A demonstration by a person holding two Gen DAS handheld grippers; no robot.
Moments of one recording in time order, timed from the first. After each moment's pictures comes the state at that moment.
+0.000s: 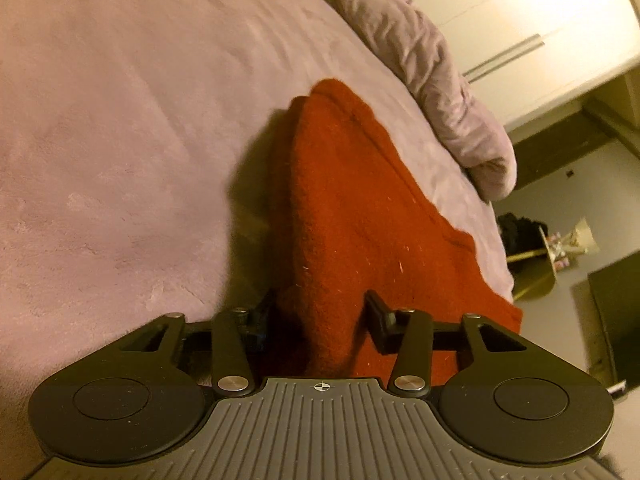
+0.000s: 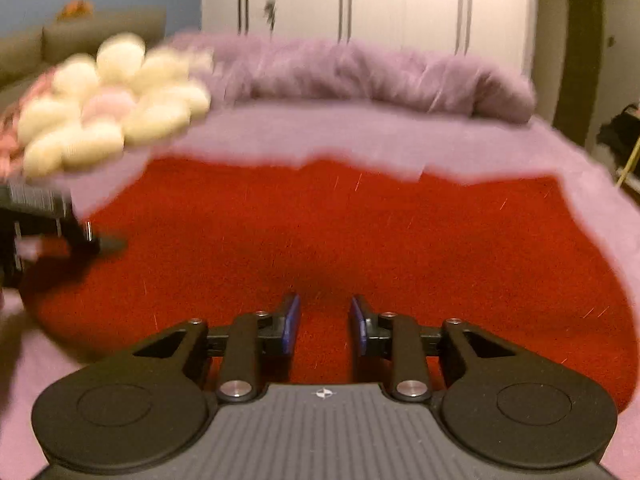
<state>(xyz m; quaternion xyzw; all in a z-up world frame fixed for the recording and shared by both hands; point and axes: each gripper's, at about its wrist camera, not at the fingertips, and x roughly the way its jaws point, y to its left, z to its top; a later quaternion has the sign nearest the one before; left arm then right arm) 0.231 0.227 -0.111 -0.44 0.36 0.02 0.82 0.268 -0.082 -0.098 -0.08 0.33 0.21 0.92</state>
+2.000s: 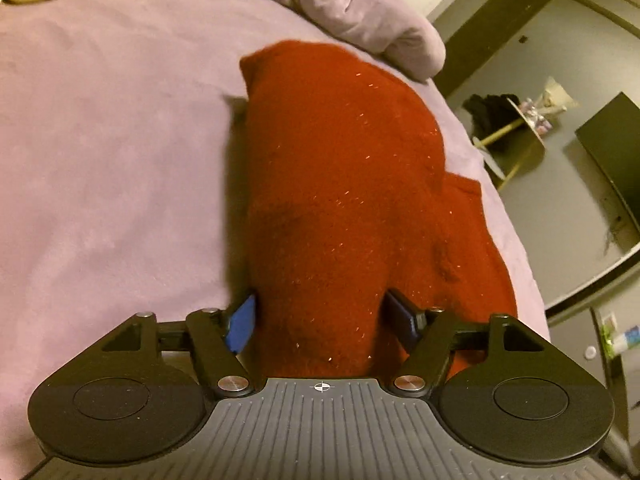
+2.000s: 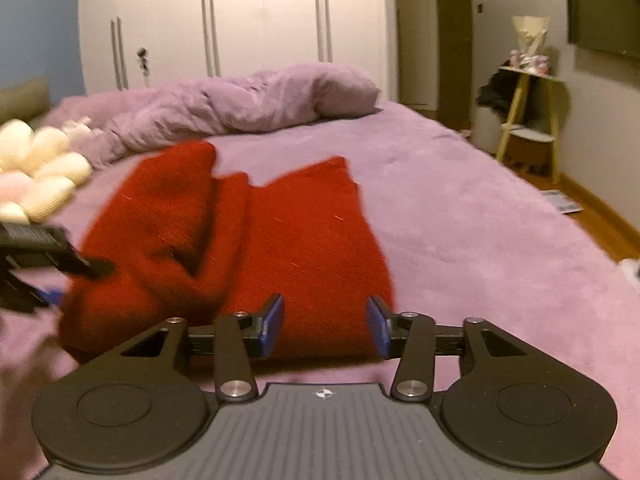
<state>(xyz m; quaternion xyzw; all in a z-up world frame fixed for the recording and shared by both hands) 0.294 0.055 -0.083 -0.27 0.42 -0.08 0.86 0.234 -0.245 -0.048 0.04 0.29 0.07 0.95</state>
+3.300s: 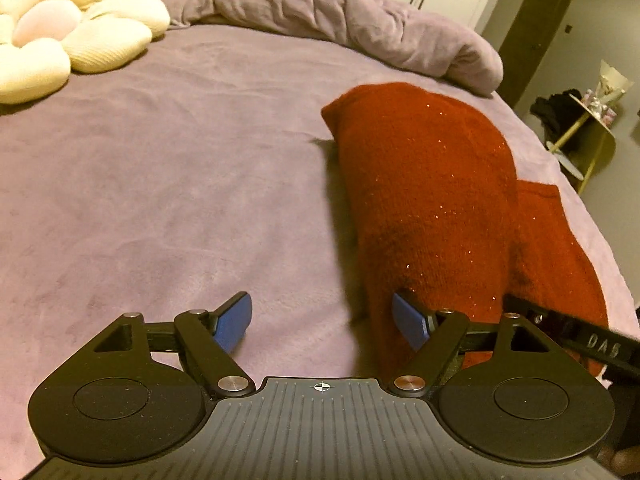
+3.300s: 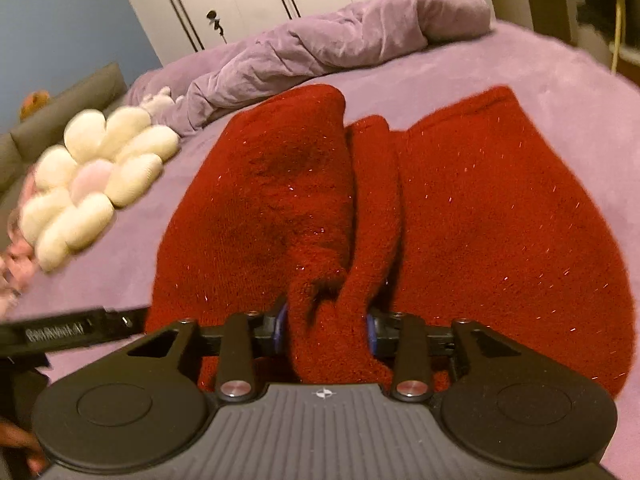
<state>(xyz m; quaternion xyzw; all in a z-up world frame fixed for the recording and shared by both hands) 0.271 0.071 -0.069 -0.16 0.40 0.04 0.90 0.322 -0.192 -0.079 0.14 0.39 0.22 0.88</state>
